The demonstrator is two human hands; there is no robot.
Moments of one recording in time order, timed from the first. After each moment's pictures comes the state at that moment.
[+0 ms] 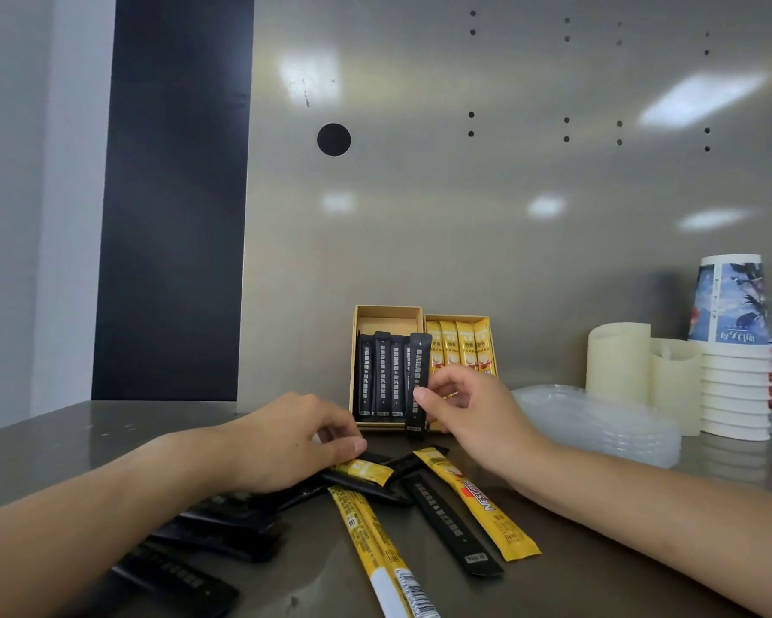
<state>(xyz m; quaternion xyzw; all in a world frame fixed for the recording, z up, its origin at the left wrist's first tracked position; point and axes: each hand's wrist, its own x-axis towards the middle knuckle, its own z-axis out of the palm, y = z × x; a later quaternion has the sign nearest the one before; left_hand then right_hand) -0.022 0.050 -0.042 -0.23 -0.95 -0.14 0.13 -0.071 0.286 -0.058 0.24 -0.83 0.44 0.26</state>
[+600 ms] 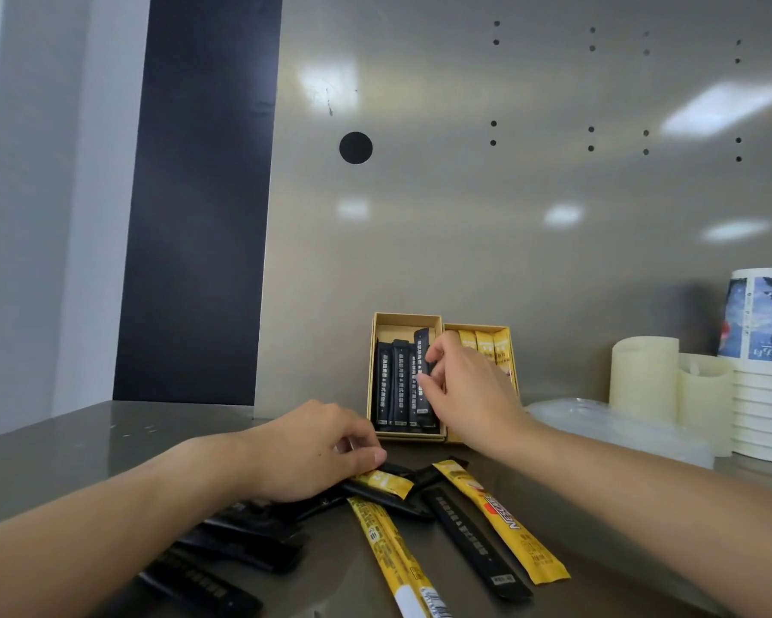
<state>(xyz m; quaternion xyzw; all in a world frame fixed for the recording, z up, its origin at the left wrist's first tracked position) -0.018 0.053 -0.040 -0.23 -0.96 -0.11 0.13 -0.102 0.258 -0.033 0.24 -0.85 0.17 0.43</state>
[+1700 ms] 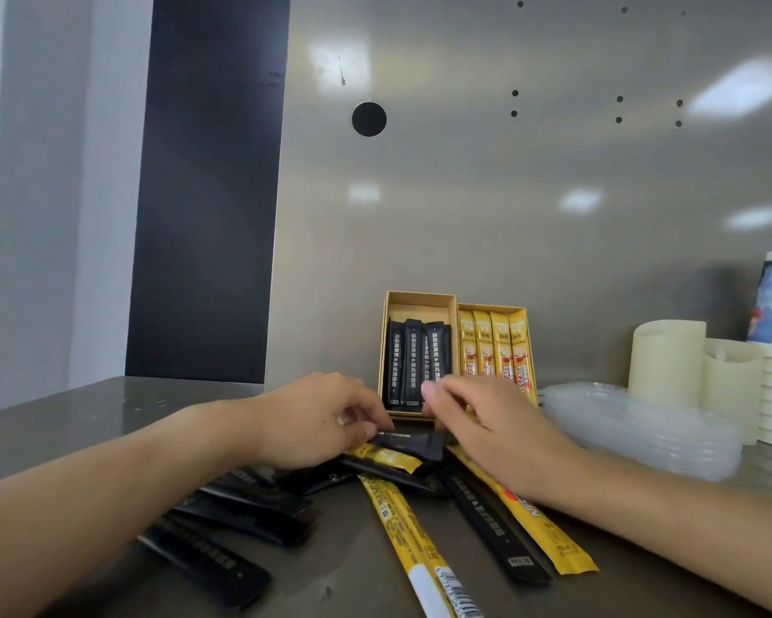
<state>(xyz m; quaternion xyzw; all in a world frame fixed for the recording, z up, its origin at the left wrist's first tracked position) -0.025 0.045 -0.040 -0.23 -0.95 -0.13 0.14 -0.054 0.273 -0.059 0.35 -0.87 0.20 0.29</state>
